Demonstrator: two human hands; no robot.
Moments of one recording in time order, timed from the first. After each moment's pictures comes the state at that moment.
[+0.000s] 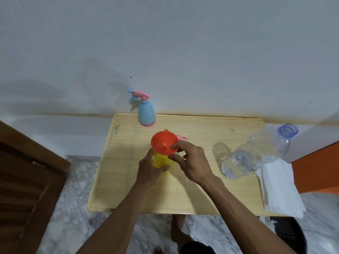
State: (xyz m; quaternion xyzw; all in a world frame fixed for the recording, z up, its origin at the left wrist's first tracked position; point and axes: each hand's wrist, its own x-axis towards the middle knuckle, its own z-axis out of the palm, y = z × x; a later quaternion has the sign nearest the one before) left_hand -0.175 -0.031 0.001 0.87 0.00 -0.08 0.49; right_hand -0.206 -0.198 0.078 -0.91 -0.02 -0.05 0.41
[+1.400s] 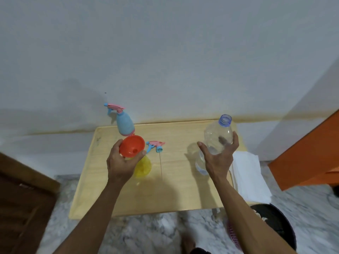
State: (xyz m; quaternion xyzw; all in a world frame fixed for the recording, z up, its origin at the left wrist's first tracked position) left_hand -0.200 -0.055 0.081 0.87 0.05 0.07 0.49; right_hand -0.265 -0.335 0.068 -0.73 0.29 -0.33 0.53
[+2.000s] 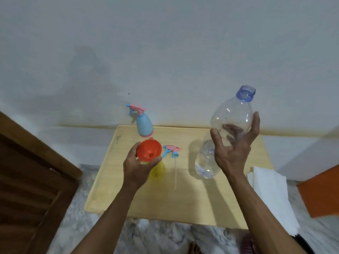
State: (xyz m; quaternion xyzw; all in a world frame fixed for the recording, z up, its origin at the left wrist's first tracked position) left_hand -0.201 -0.062 0.081 0.82 0.09 0.05 0.56; right_hand -0.223 -0.321 0.141 -0.73 0.11 -0.39 0.55
